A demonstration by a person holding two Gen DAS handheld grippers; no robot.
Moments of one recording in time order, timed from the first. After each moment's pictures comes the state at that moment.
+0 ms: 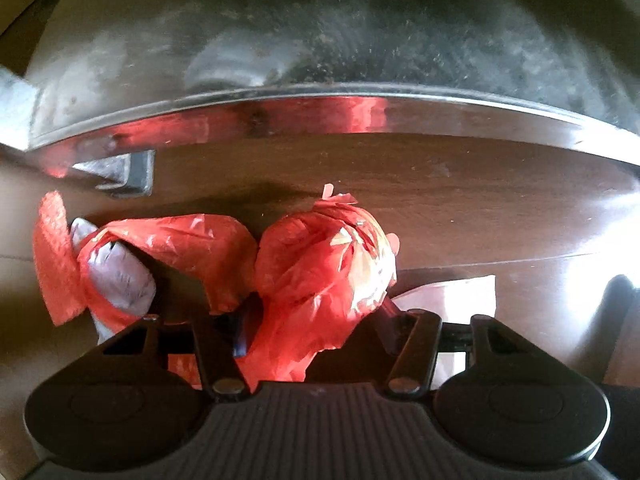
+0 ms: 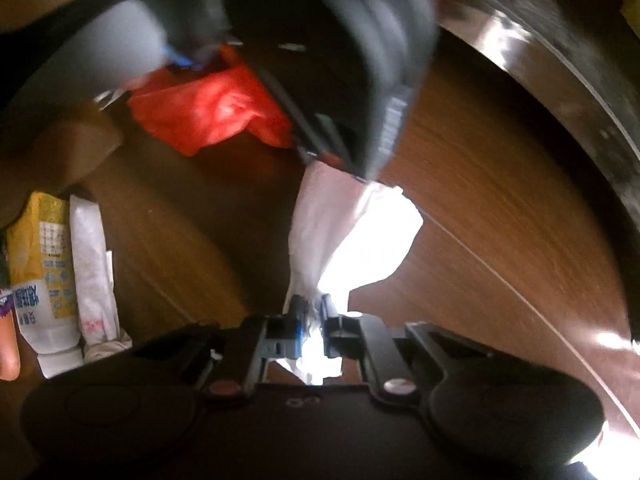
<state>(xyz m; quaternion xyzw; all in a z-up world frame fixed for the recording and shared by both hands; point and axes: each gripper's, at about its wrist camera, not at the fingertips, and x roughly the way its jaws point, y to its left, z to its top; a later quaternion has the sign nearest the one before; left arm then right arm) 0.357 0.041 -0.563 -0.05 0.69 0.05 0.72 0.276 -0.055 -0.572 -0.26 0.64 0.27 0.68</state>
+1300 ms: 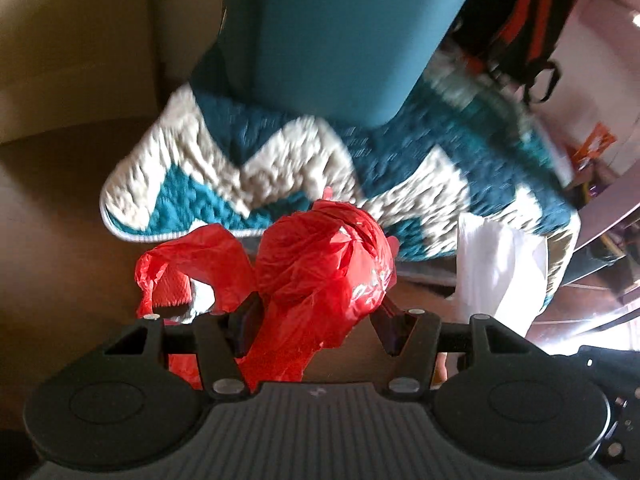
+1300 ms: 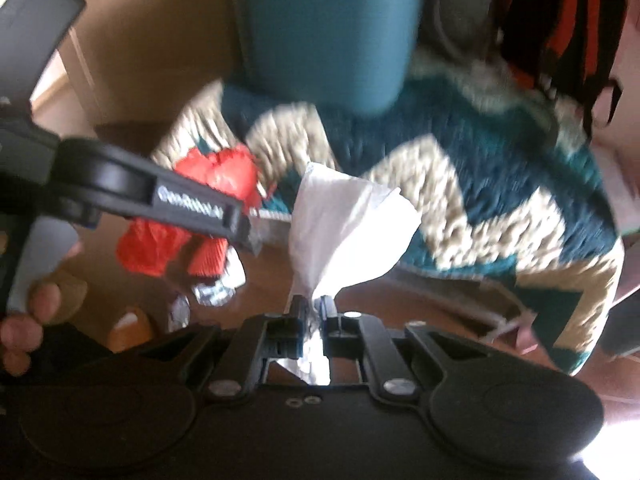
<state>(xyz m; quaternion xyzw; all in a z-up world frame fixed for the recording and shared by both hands) 0.195 0.043 -0.152 -0.15 0.49 0.04 0.86 0.178 -0.116 -0.155 -0.14 0.46 0.24 0.84</state>
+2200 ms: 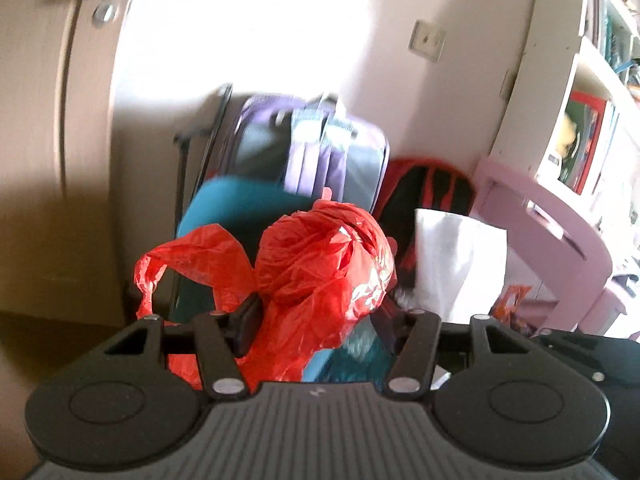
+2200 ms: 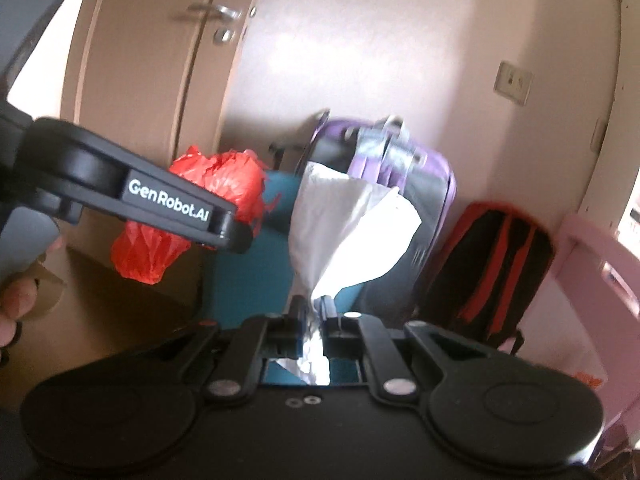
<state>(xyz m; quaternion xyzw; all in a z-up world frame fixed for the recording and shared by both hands) 0.230 0.058 0.123 -0.13 0.25 -0.01 0.96 0.208 -0.090 0.070 -0.20 0.18 0.24 0.93</state>
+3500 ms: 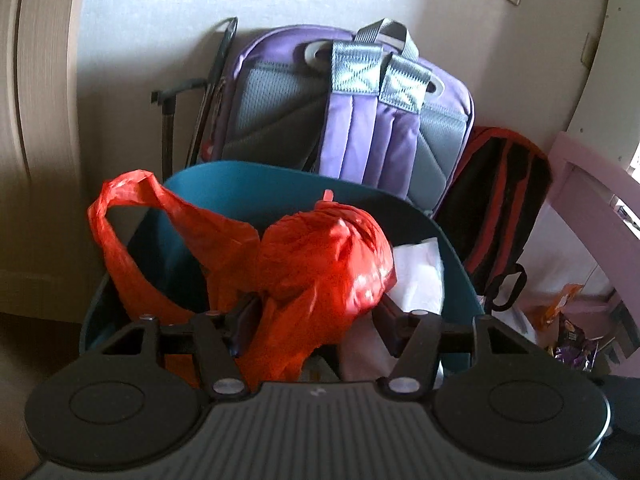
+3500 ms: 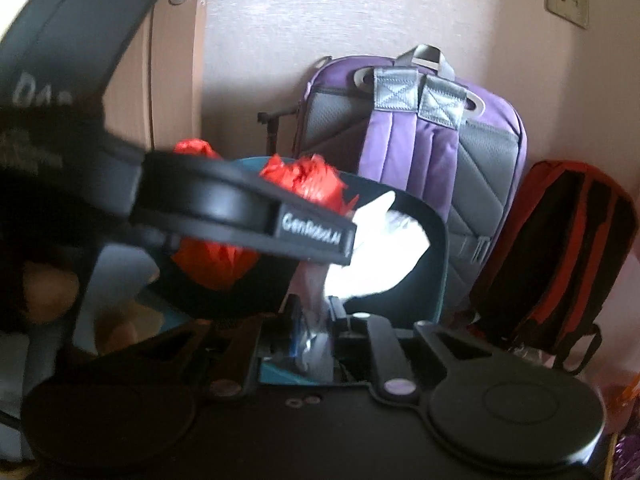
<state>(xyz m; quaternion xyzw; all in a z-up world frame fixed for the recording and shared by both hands) 0.416 0.091 0.040 -0.14 0.33 0.02 0.93 0.386 -0.034 0.037 -0.14 0.28 0.27 0.91</state>
